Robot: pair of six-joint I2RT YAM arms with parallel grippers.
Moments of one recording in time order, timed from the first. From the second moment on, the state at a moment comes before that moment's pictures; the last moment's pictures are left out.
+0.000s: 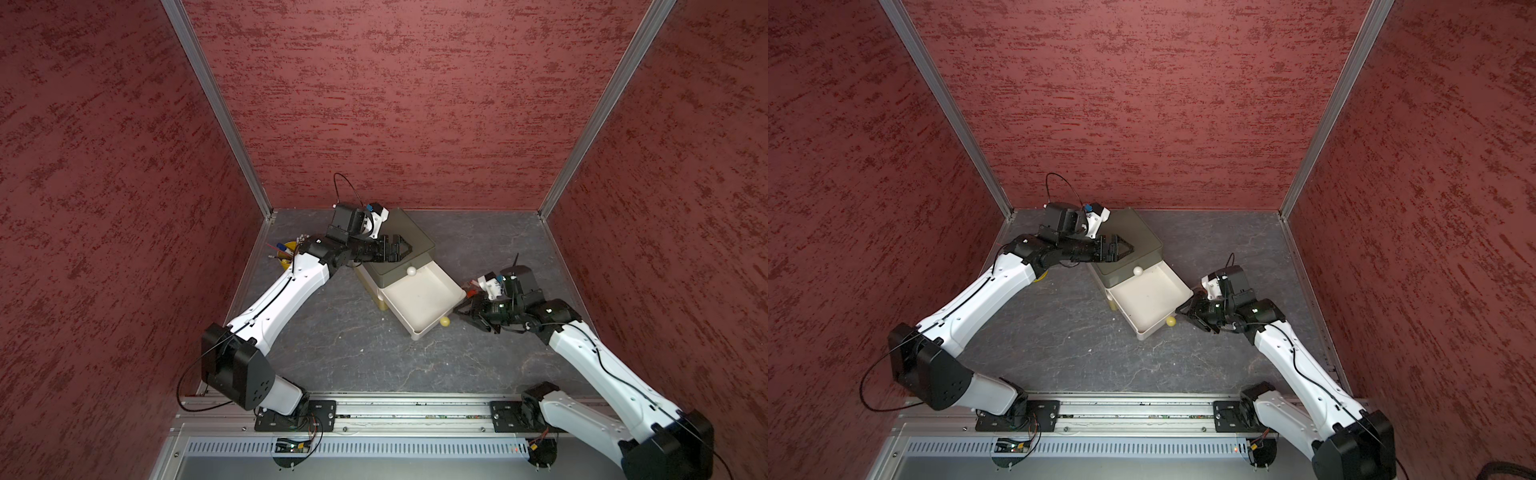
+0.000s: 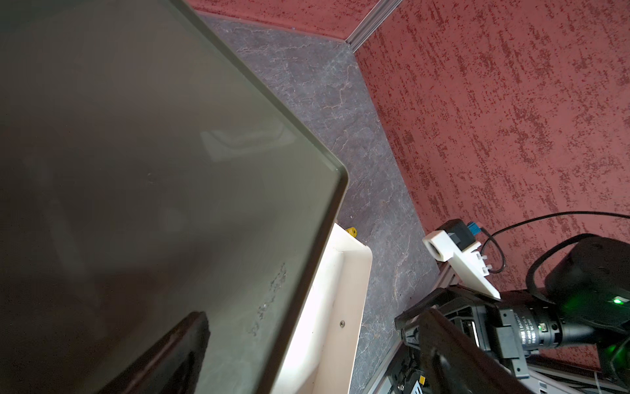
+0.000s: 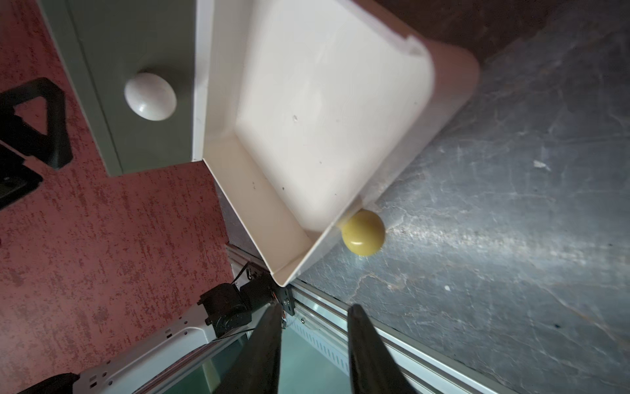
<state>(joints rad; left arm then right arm) -0.45 1.49 1.42 -0.62 0.47 -0.43 0.38 0.99 0.75 -0.67 -0.61 0.92</state>
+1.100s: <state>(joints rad) -0.44 1.52 1.42 -0.67 0.50 -0.40 0.43 1.14 0.56 -0.27 -0.66 1.08</state>
